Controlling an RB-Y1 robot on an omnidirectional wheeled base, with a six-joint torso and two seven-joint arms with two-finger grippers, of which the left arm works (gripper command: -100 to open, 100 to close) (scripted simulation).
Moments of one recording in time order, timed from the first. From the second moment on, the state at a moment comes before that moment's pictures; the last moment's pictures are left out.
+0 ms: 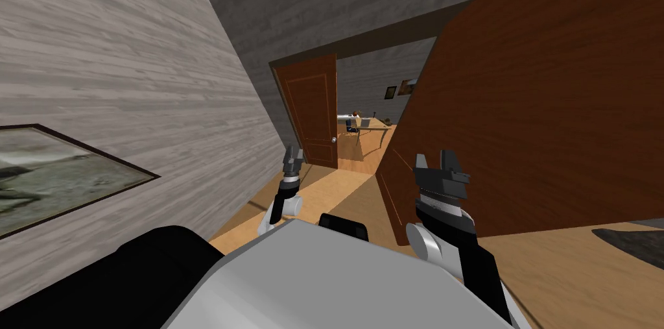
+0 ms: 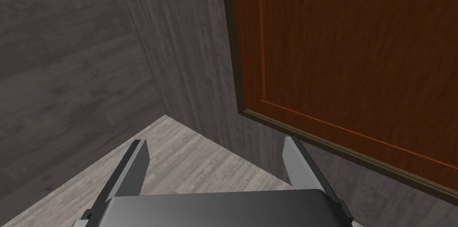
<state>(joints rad) 0.47 0.06 0.02 -2.17 0.07 -0.62 0.00</state>
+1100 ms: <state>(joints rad) 0.37 0.09 0.06 -1.90 -0.02 -0.66 -0.21</state>
